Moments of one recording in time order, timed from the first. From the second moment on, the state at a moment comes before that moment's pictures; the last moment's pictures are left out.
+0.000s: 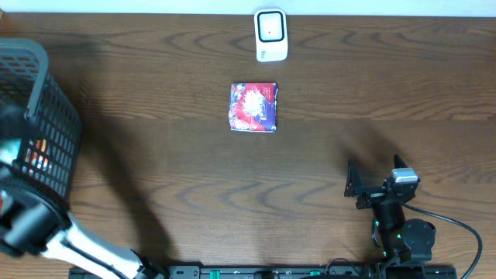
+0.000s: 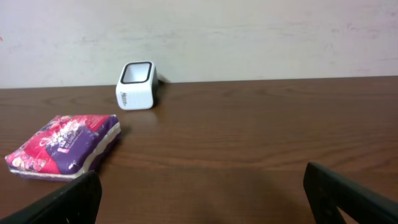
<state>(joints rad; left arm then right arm) 0.82 2.00 1.89 -1.10 -0.11 -0.87 0.01 0.01 0.01 -0.06 -0.12 0.07</state>
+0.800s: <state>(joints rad) 0.26 1.36 1.92 -1.03 0.49 -0.32 0.01 0.01 0.01 -0.06 -0.12 0.07</state>
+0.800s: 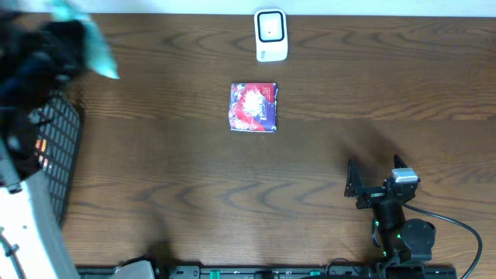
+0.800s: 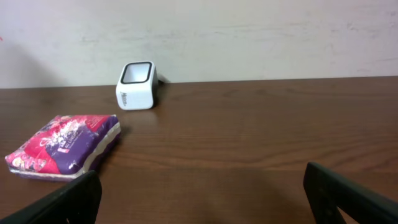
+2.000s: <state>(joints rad) -0.15 2.15 1.77 -0.91 0.36 -0.18 0.01 0.01 0.01 -0.06 -0.12 0.07</state>
